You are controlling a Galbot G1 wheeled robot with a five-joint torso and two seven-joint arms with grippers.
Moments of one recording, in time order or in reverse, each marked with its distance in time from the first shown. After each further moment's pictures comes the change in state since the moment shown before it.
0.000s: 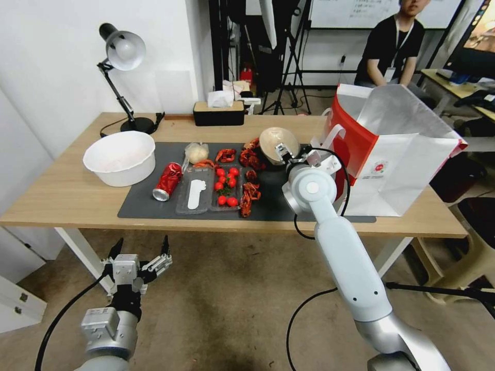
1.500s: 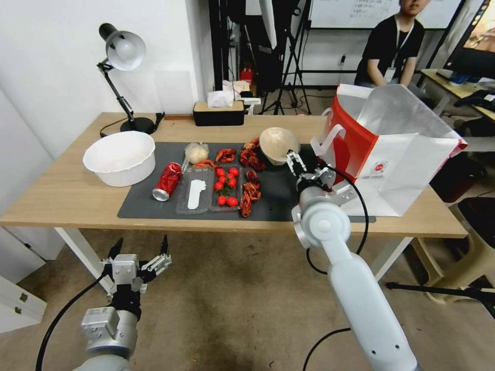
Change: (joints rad) left arm -0.022 -0.001 0.001 0.022 -0.009 -0.008 0.001; right arm -0.214 -0.034 0.017 0.181 -0.081 0.130 -0.177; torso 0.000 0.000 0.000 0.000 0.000
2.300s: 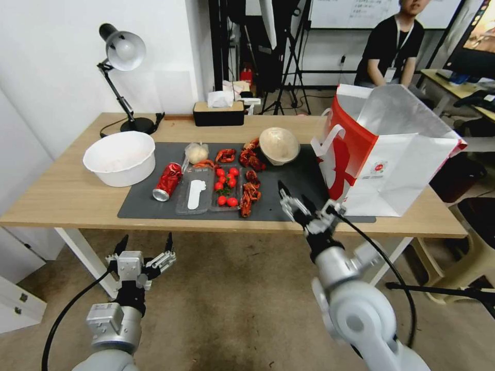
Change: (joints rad) left arm -0.011 0.004 0.020 0.007 0.001 -0.001 0.001; right arm -0.390 -0.136 0.007 0.330 -0.141 -0.028 -0.436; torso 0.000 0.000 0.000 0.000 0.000
